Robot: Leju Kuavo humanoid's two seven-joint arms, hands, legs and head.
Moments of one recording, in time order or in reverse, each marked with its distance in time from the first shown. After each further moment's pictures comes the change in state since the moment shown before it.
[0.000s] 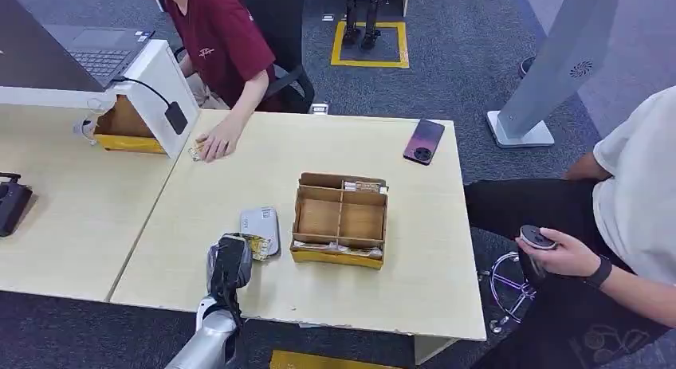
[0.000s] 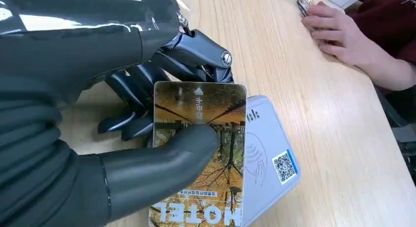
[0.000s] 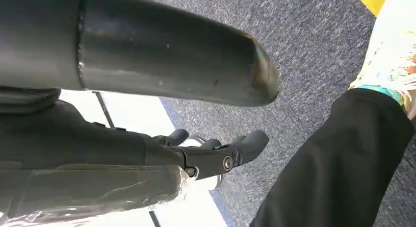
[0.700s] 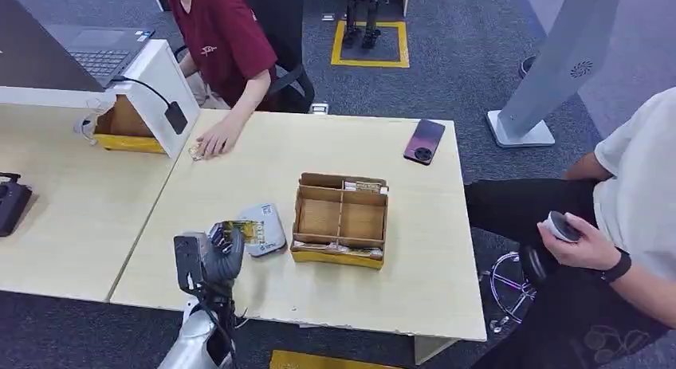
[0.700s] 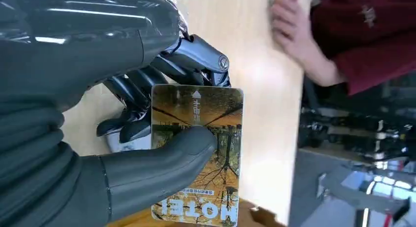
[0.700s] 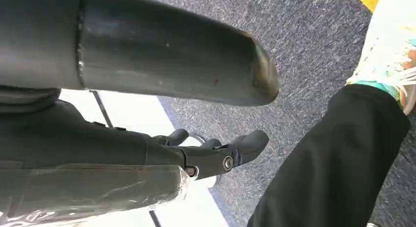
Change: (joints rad) left arm 0.146 0.020 0.003 -0.432 0.289 -0.226 -0.030; right arm 0.003 0.000 0.003 0.000 0.000 -0.018 -0.011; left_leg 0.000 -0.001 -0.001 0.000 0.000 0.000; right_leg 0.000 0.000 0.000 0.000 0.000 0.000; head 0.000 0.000
